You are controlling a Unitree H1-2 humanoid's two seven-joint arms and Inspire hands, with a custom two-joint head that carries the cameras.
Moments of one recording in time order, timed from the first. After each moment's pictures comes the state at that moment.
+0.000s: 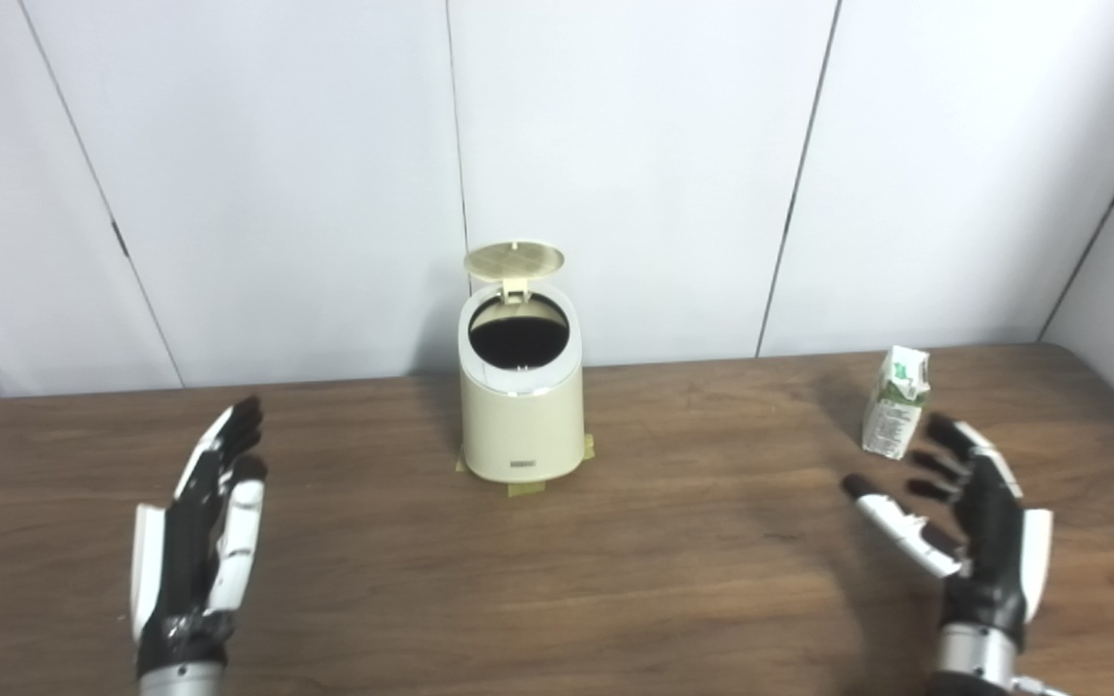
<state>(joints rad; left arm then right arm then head) -0.01 0.13 0.04 -0.19 0.27 -0.12 0.18 -0.08 -0.01 -0.30 -0.08 -0.21 -0.03 -0.42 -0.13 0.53</state>
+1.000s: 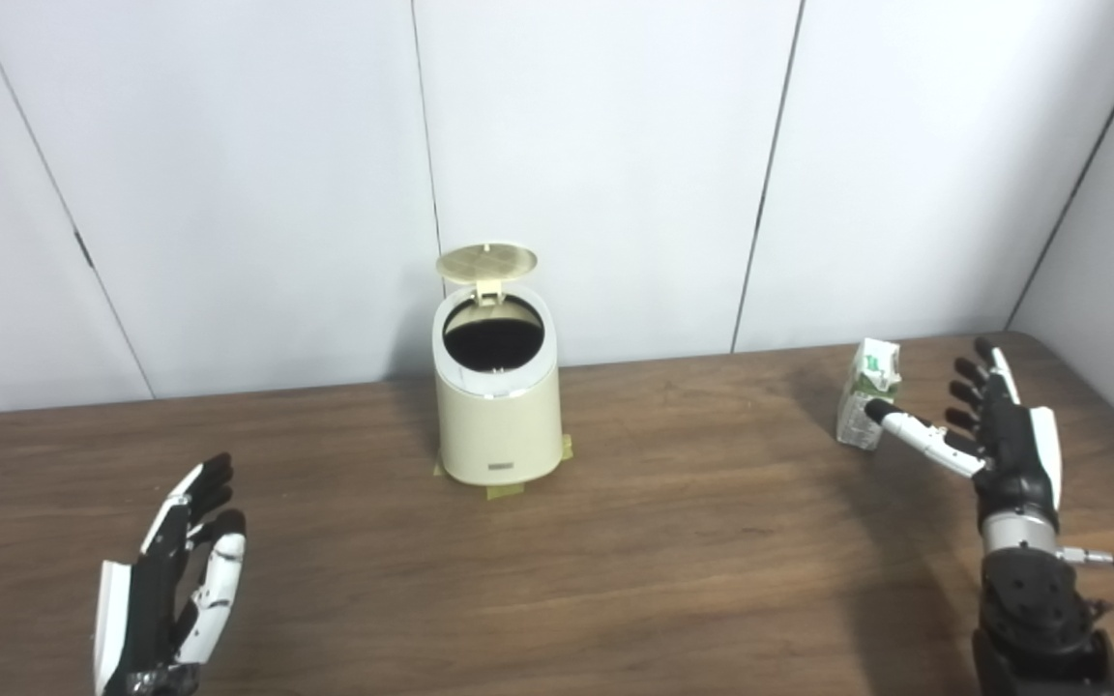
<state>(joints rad) 0.02 0.14 0.07 -0.14 0.28 -0.15 0.15 -0.24 -0.30 -0.29 0.10 -0.09 0.22 -0.19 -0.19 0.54</state>
